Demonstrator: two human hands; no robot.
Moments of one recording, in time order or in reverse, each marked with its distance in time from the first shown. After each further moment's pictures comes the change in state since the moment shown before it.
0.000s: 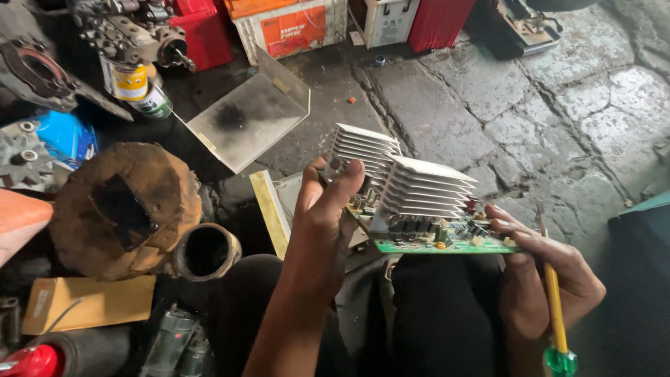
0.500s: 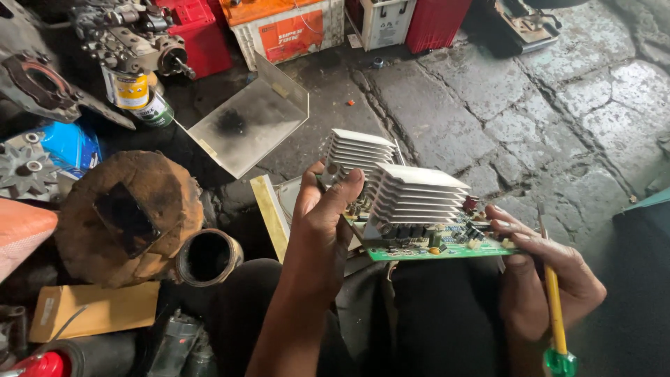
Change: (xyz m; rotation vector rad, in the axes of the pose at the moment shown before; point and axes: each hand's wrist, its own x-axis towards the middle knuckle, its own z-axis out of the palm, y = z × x) left_hand 0.004 -0.005 0.000 0.012 0.084 -0.072; right_hand 0.003 0.005 -0.007 0.001 -0.005 -0.031
